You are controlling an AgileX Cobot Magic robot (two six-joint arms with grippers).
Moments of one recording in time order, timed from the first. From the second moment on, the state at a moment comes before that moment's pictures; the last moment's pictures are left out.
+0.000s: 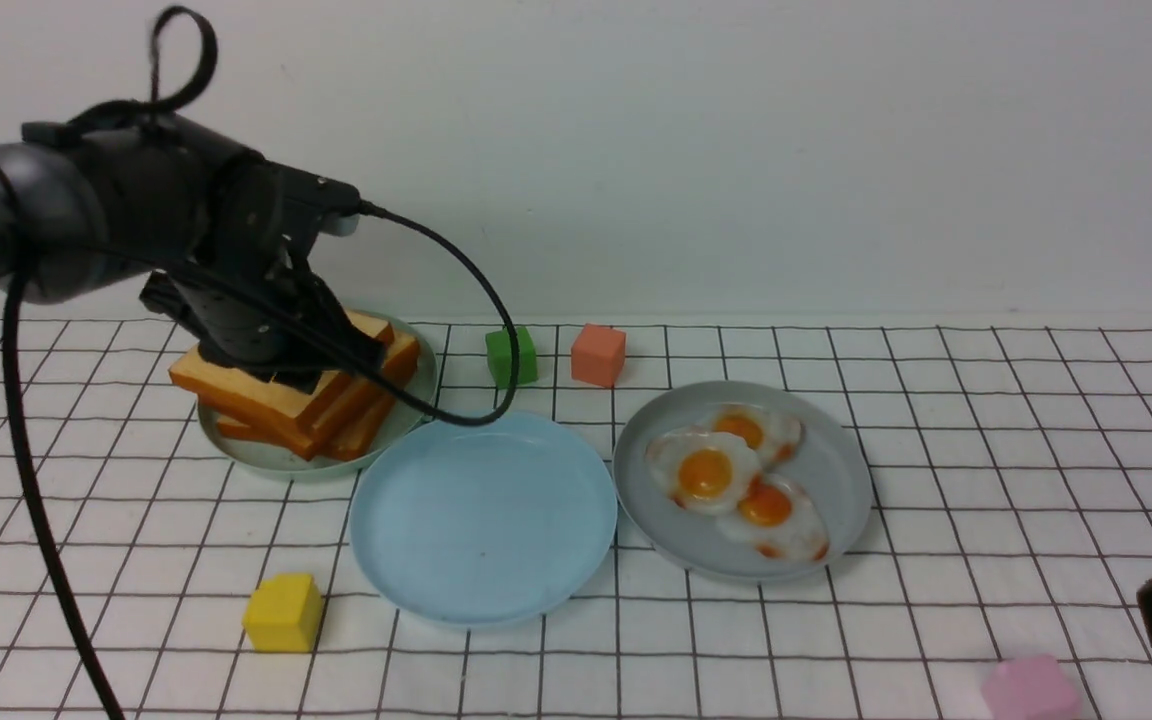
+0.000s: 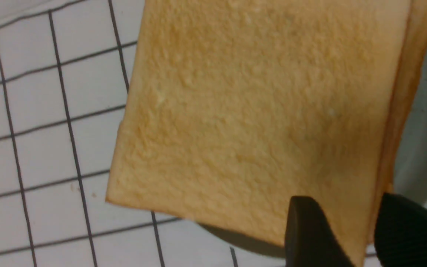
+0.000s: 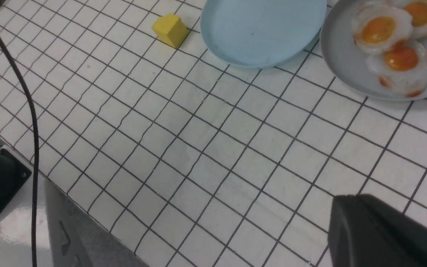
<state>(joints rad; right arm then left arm) 0.33 0.74 -0.93 0.48 1.07 -0.26 -0.25 1.94 -1.47 0.31 0.66 -0.16</state>
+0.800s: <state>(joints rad) 0.33 0.74 -0.93 0.47 1.04 -0.26 -0.25 2.03 -1.49 0.33 0.55 -0.16</state>
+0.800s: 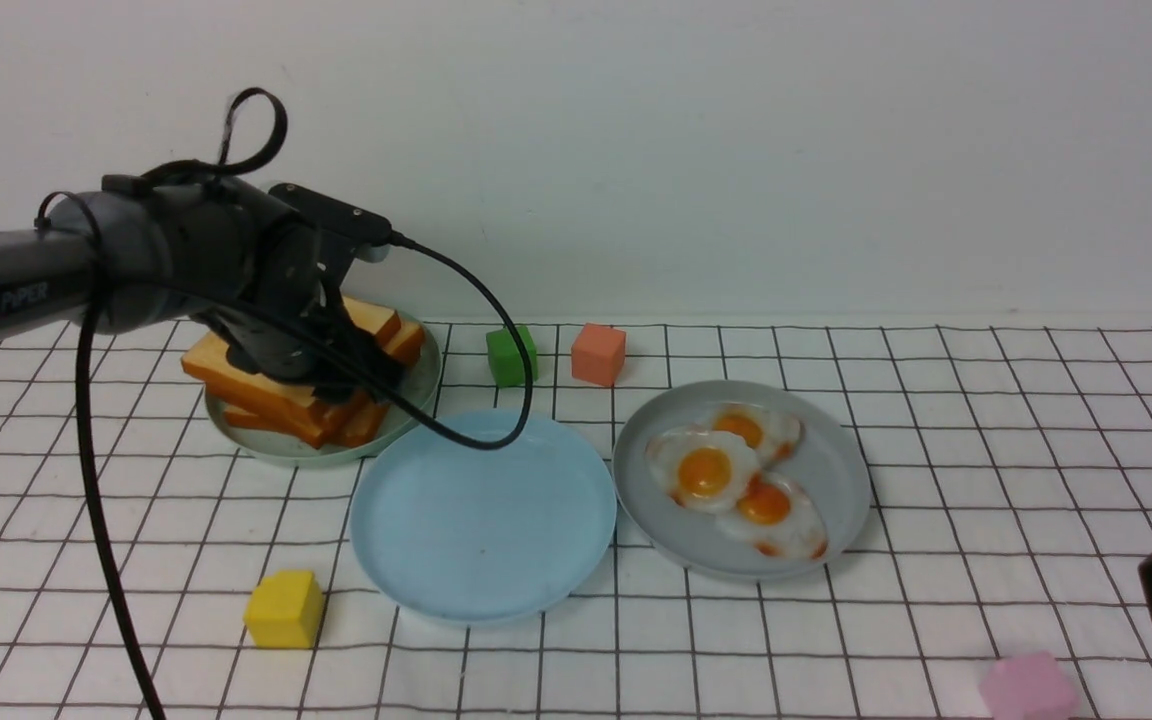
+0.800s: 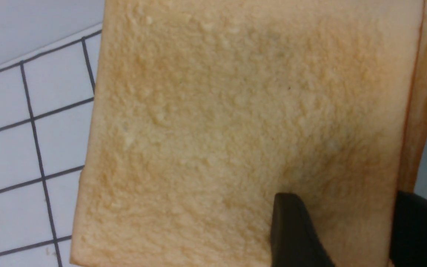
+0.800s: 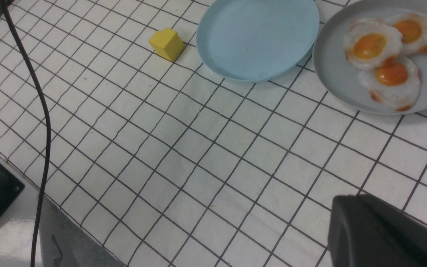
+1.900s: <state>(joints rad) 0.33 0.59 -0.93 0.47 1.09 -0.29 -0.63 1.88 -1.47 0.18 0.84 -0.14</state>
